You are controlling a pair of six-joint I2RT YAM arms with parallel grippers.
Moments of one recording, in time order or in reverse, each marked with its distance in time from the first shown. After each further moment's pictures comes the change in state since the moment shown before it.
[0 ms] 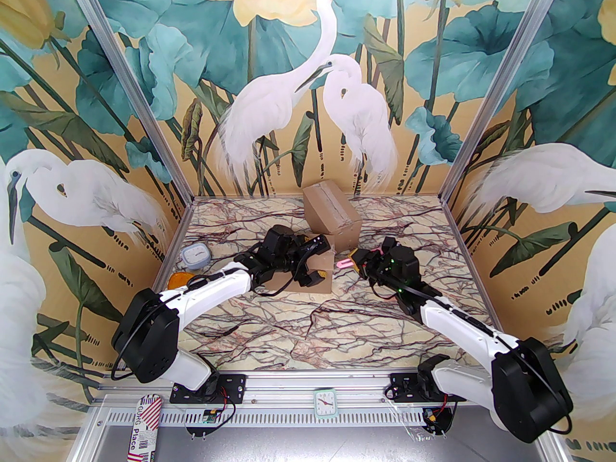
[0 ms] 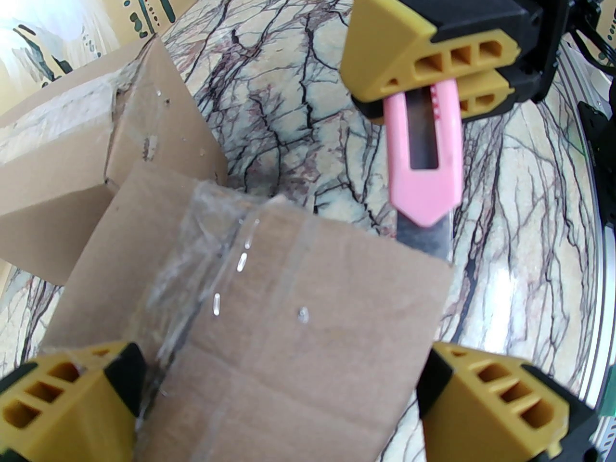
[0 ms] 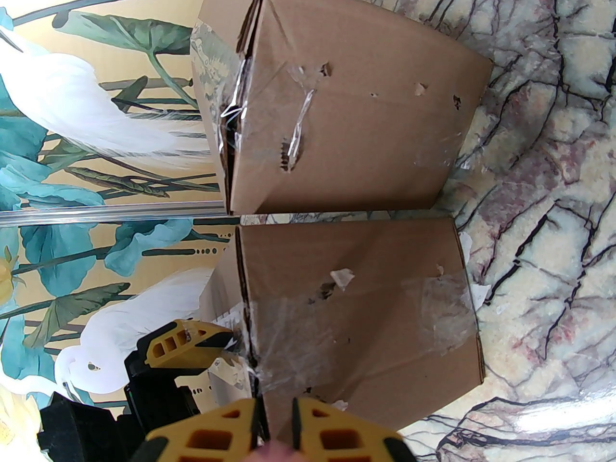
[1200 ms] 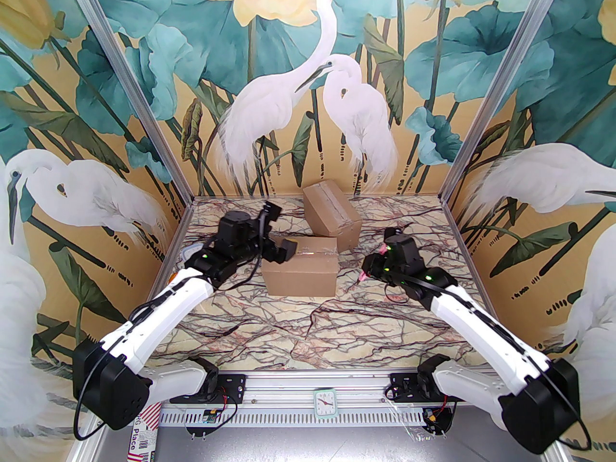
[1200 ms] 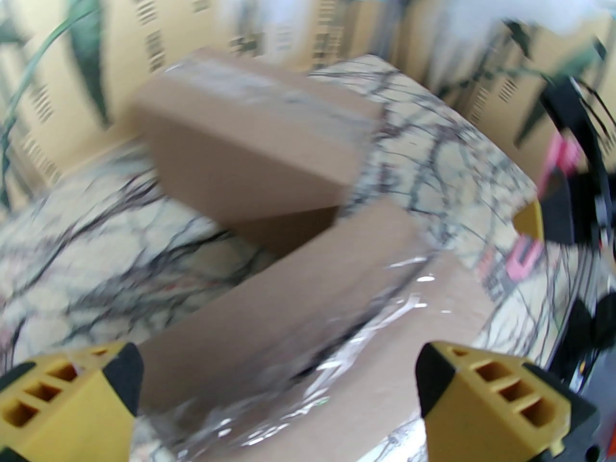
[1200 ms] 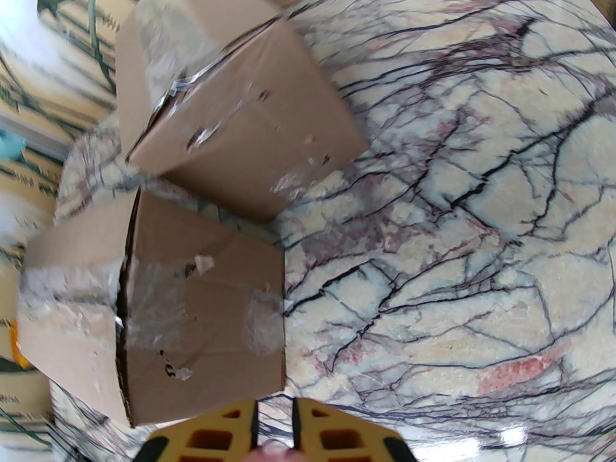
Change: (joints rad) left arm 0.272 -0.275 0.044 -0.217 -0.119 -0.562; right arm 0.079 0.004 0.362 -0.805 0.299 -0.710
